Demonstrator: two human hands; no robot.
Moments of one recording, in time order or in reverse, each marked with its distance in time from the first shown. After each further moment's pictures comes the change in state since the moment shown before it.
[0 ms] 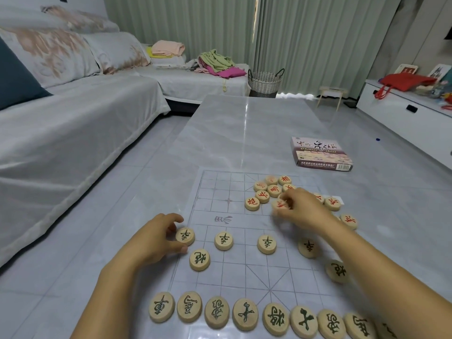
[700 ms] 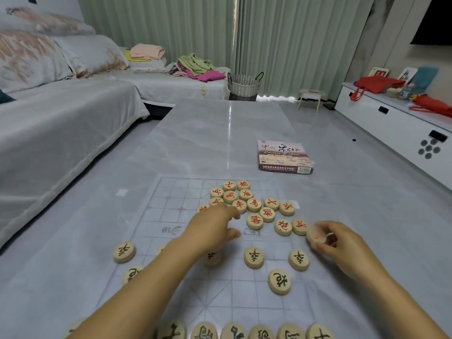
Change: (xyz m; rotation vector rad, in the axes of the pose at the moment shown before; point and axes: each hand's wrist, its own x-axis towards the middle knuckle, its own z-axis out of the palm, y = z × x) left_hand 0.036 0.177 0.091 0.311 -0.051 0.388; right_hand -0.069 0.150 -0.036 0.164 0.165 0.173
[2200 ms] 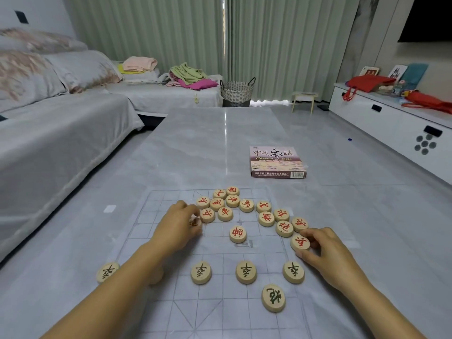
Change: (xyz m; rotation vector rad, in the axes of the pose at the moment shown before) left_hand 0.037 -0.061 0.011 -0.025 0.162 -0.173; right_hand 0.010 0.004 0.016 0.048 0.026 -0.037
